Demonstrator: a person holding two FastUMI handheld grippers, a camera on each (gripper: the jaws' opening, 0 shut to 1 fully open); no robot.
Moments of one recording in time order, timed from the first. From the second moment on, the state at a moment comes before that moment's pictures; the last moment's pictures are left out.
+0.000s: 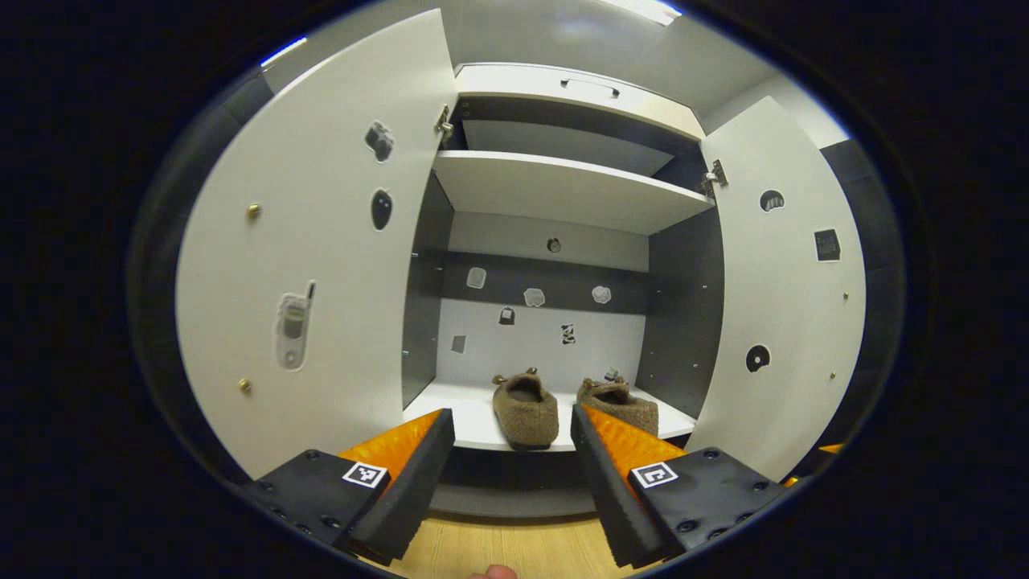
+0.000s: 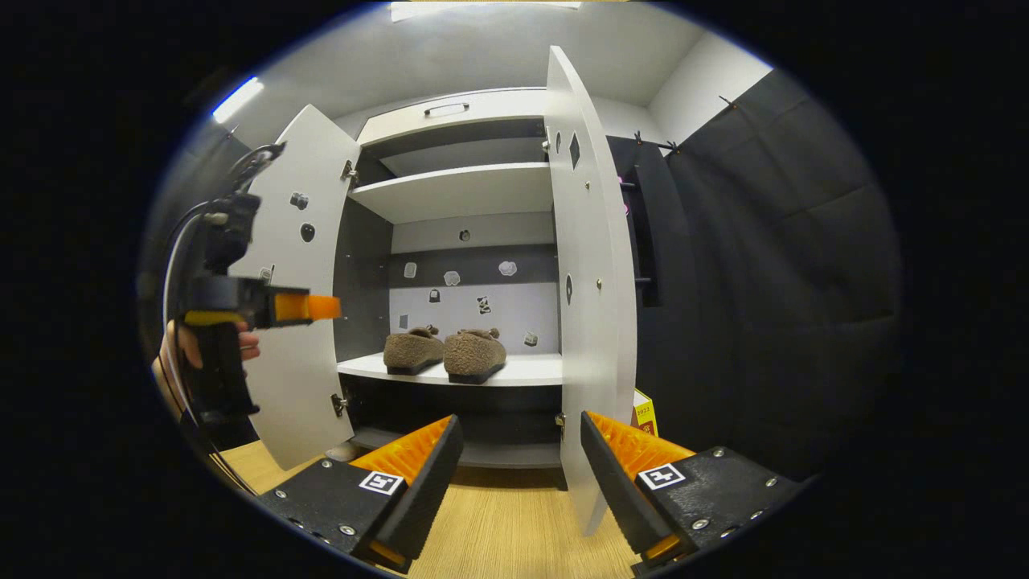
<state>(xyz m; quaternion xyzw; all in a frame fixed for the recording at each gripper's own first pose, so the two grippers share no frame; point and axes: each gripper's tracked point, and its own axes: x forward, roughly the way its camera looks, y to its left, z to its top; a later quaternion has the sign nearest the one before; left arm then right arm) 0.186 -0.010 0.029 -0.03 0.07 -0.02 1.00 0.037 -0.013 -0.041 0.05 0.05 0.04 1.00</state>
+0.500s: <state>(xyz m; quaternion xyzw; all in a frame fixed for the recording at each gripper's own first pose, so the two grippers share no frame) 0.091 -0.003 -0.033 -0.03 0.07 0.00 1.00 0.026 -0.031 -0.020 0.06 0.03 0.04 1.00</state>
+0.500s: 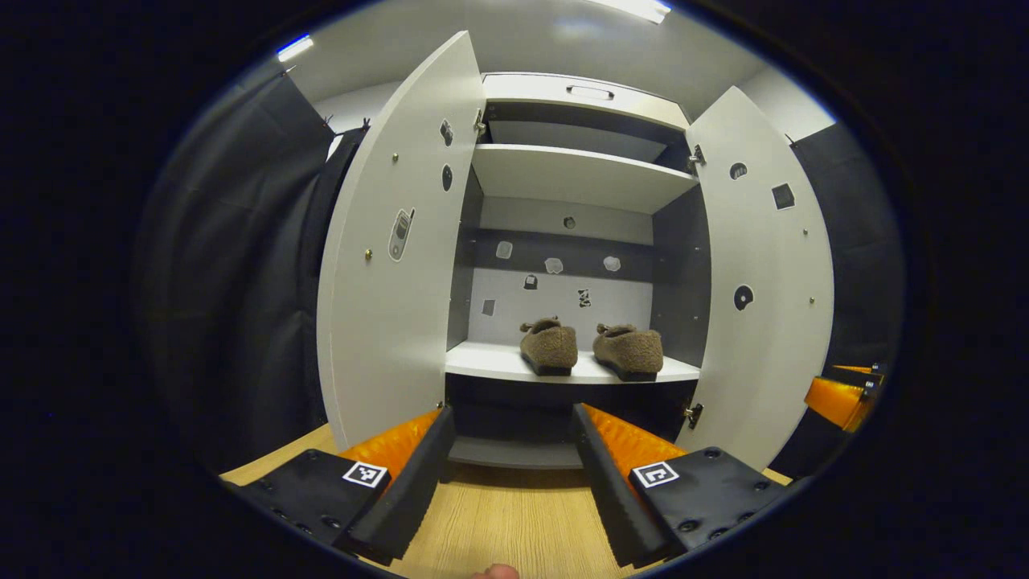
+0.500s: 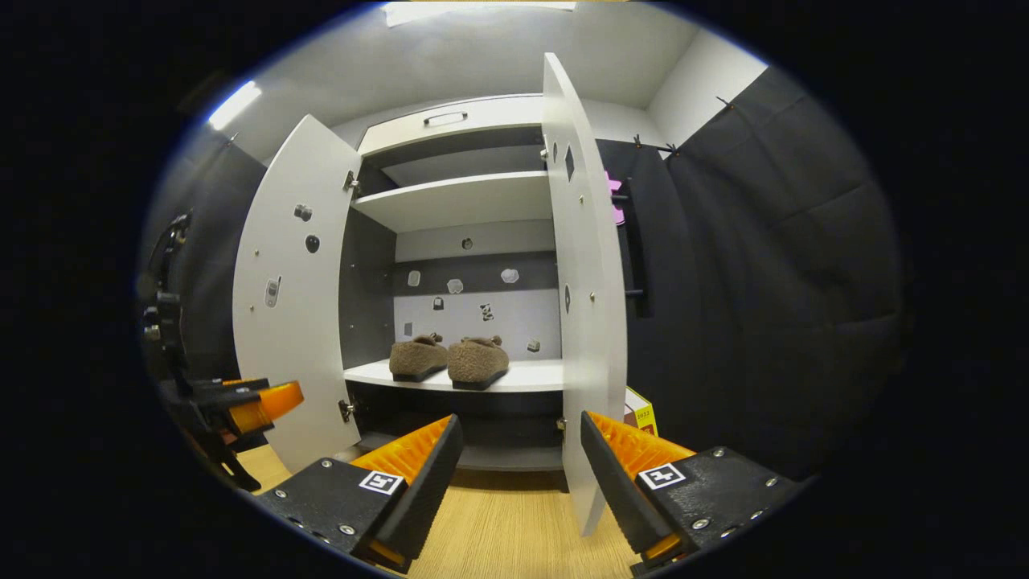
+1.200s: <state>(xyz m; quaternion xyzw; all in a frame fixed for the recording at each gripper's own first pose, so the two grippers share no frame) 0.056 -0.031 -0.040 -0.03 0.05 -0.02 1.00 0.109 -0.211 0.101 0.02 -0.02 -0.05 1.00</state>
